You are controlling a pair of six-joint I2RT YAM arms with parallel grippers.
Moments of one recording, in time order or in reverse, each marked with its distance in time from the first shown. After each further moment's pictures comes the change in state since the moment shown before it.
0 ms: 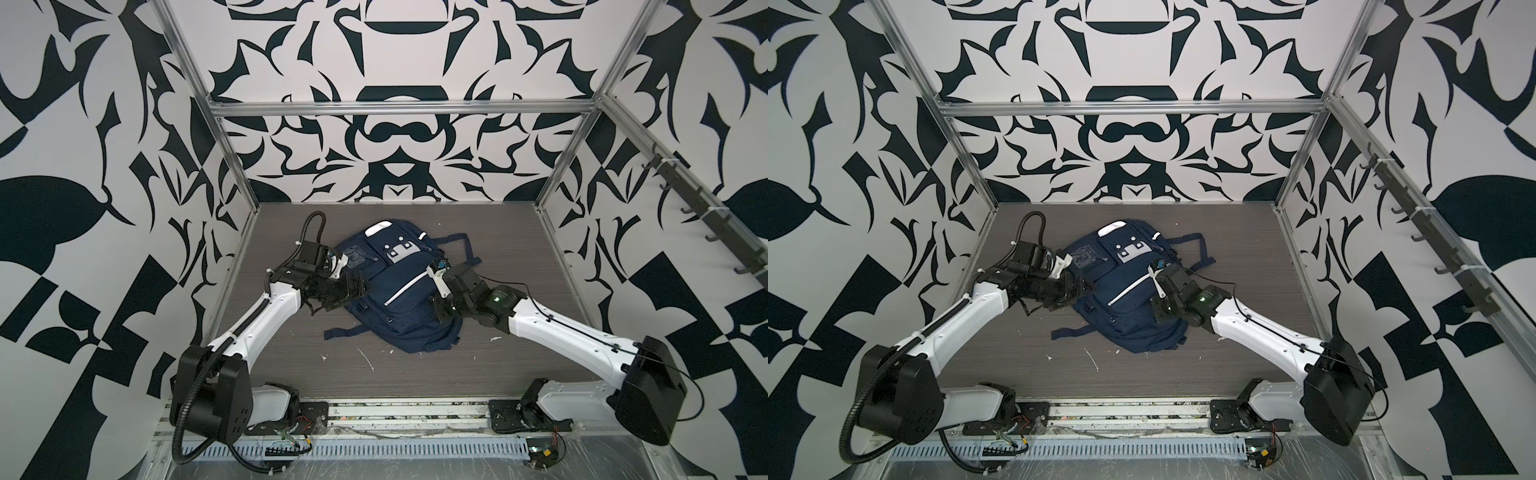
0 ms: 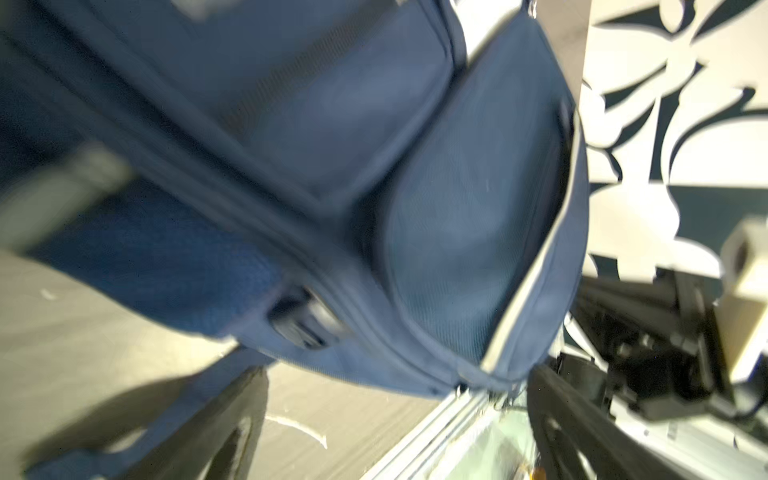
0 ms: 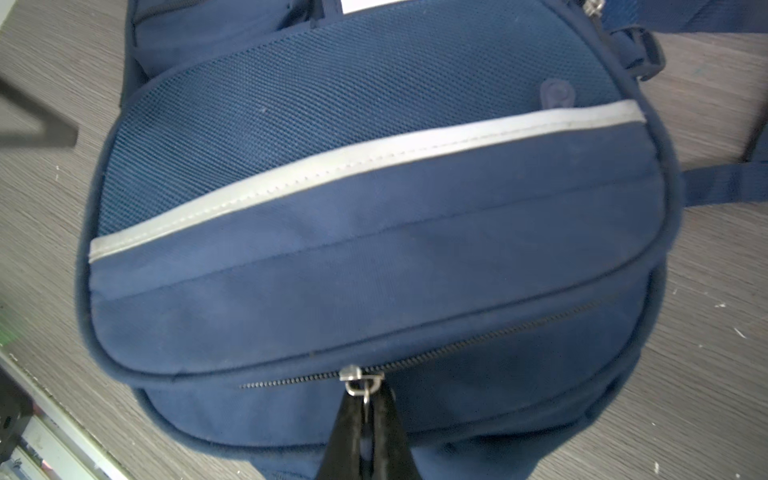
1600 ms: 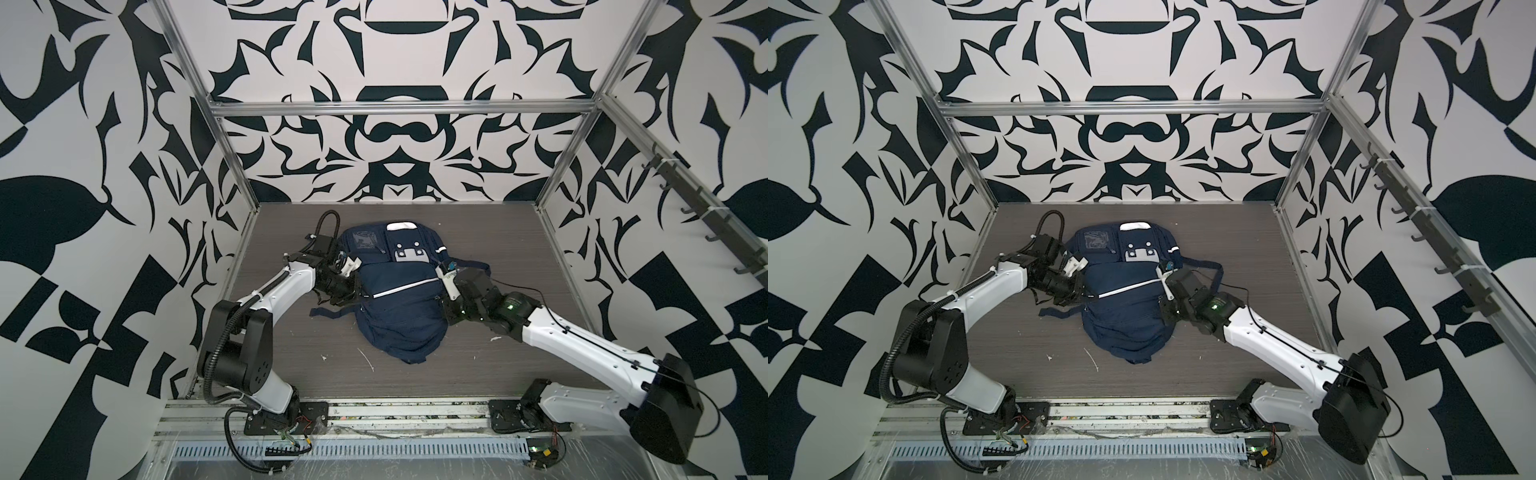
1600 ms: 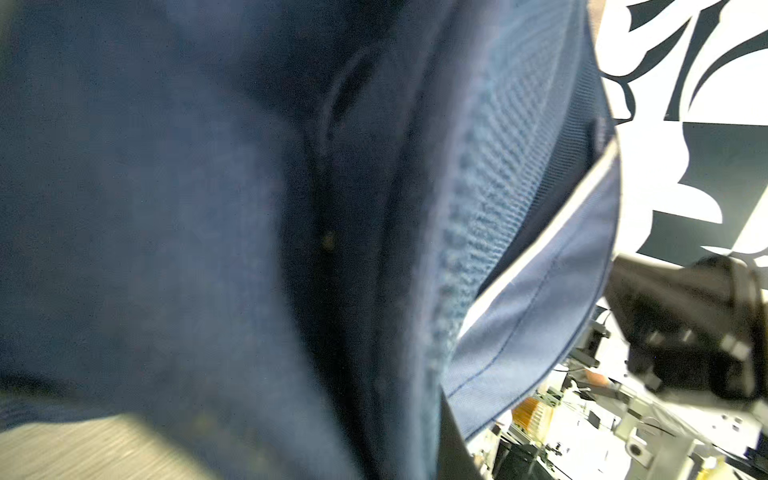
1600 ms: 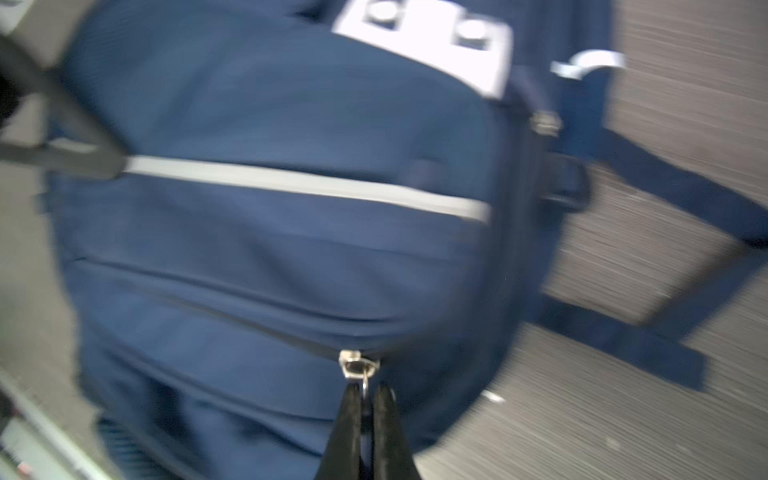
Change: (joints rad) left arm 0.035 0.291 0.183 -0.112 0.100 0.172; right arm -0.083 -0.138 -0.082 -0.001 0.011 -0.054
